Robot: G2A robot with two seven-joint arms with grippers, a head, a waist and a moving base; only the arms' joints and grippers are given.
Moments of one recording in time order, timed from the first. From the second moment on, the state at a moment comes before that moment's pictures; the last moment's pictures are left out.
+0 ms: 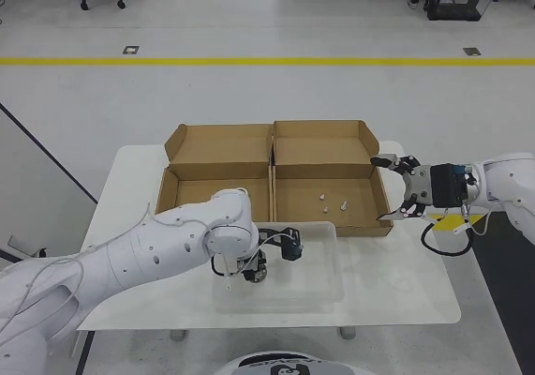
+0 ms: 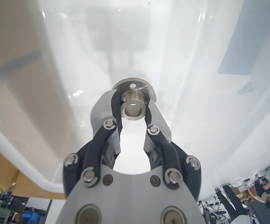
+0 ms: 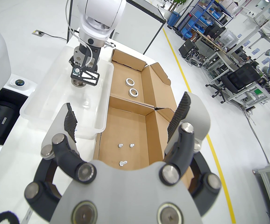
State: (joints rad) left arm 0.57 -1.06 -0.20 -1.69 0.48 -0.41 -1.41; right arm -0.69 -0.45 0.51 -1.45 -1.41 -0.90 -0.92
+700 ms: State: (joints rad) left arm 0.43 -0.99 -0.23 -1.88 0.31 -0.33 -1.49; right arm -0.69 -0.45 0.51 -1.45 -1.41 -0.90 -0.92
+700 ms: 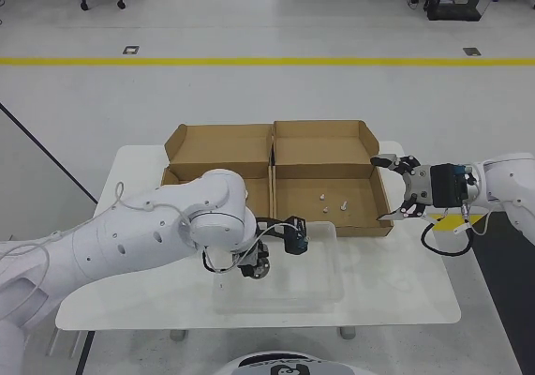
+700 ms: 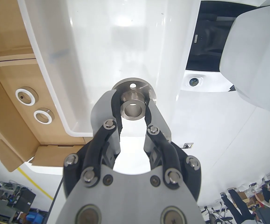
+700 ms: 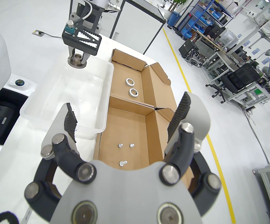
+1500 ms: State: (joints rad) left arm 0.83 -0.70 -0.80 -1.83 -0.14 -0.85 -0.98; right arm -0.69 -0.45 0.51 -1.45 -1.41 -0.90 -0.92
